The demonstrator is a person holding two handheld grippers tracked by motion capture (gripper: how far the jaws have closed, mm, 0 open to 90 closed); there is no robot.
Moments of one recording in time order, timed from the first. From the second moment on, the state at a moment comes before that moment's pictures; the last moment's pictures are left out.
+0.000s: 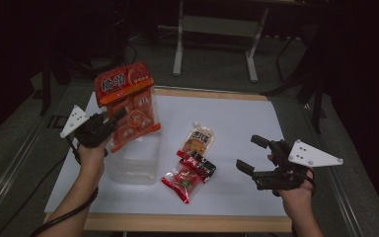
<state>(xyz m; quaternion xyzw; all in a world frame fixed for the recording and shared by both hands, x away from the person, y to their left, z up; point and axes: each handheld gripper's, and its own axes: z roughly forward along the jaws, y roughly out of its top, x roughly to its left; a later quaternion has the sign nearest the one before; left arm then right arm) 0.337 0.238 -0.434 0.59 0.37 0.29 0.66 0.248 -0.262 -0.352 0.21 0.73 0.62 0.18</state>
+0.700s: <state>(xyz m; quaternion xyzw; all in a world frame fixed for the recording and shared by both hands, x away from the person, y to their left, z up) 0.356 0.225 -0.452 0.63 0.37 0.28 0.62 0.248 -0.265 -0.355 0.21 0.73 0.62 0.18</state>
